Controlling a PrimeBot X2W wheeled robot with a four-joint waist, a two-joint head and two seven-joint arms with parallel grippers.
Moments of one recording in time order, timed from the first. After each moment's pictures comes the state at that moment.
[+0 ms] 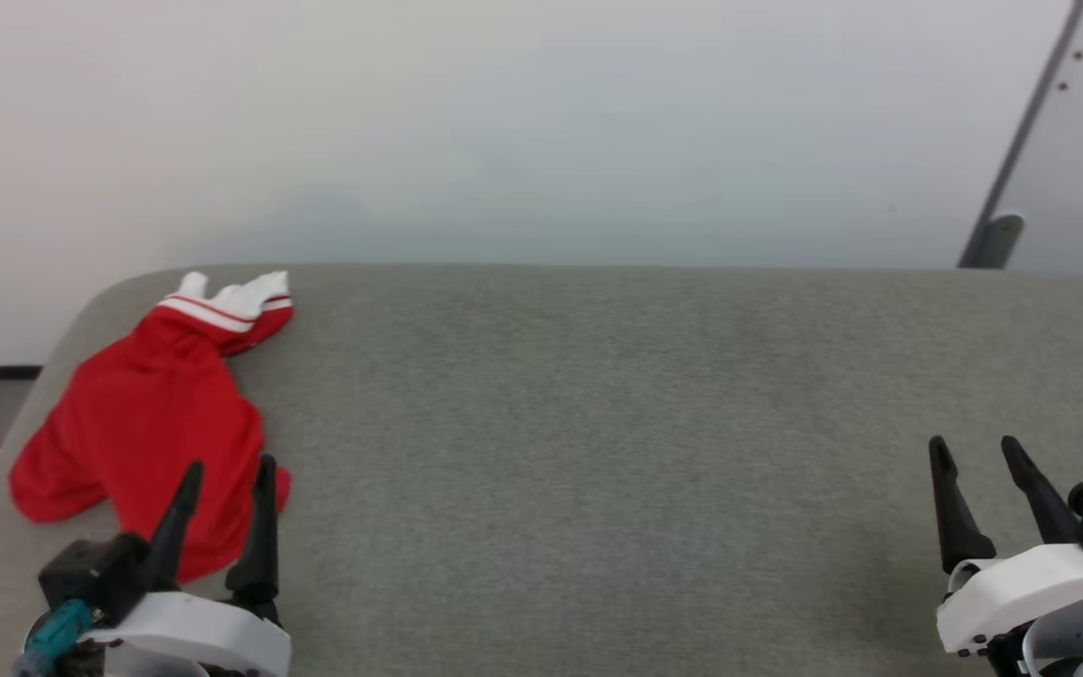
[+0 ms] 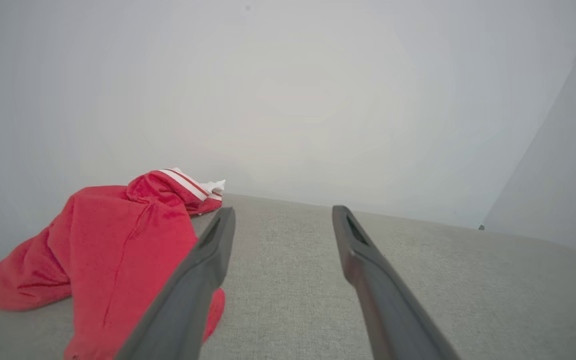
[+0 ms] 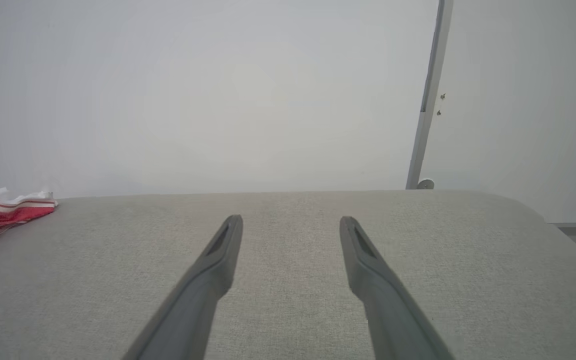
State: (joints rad) left arm -0.07 0.37 -0.17 0.17 -0.58 0.04 -0.26; right arm -0.09 -0.11 -0.09 0.13 0.21 0.13 -0.01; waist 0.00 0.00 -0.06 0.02
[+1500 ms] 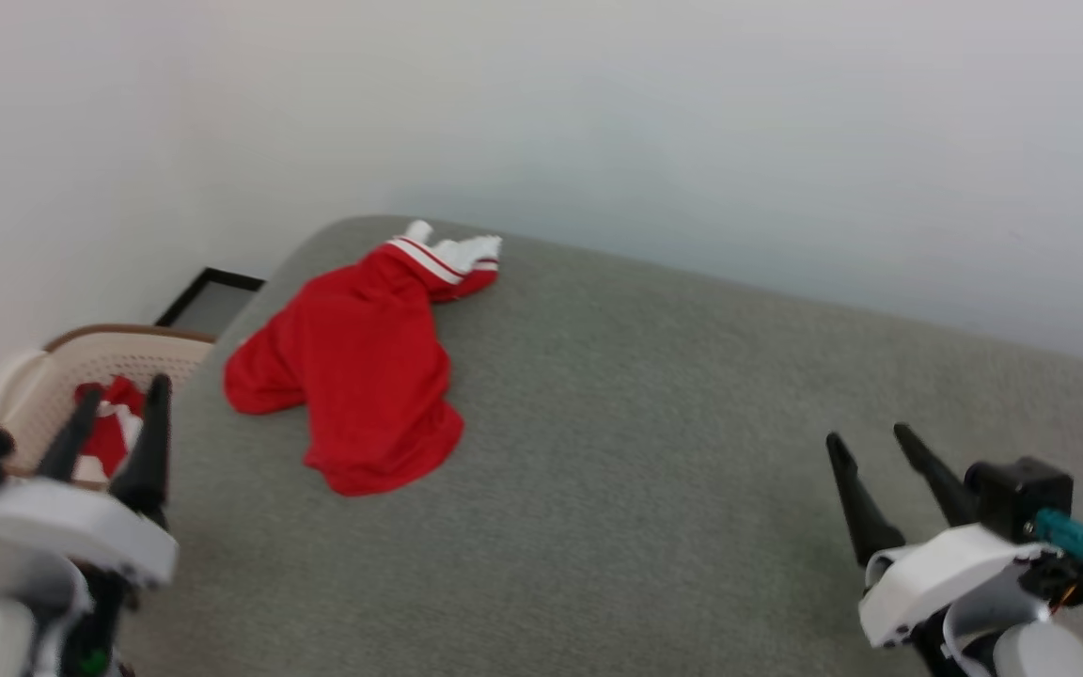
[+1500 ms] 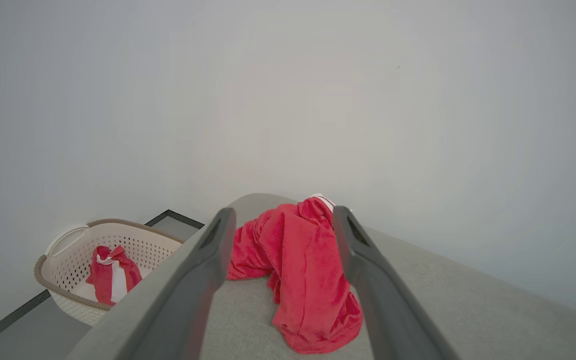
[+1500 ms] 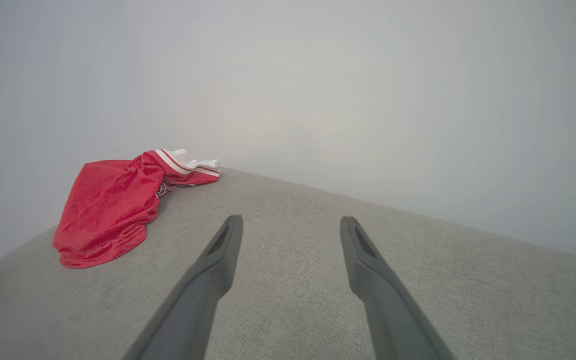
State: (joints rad) left arm -0.17 0.50 -0.07 0.15 -0.76 0.03 -0.05; right arm -0.16 -0.13 0.11 0.22 0.27 0.13 -0.03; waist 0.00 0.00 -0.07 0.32
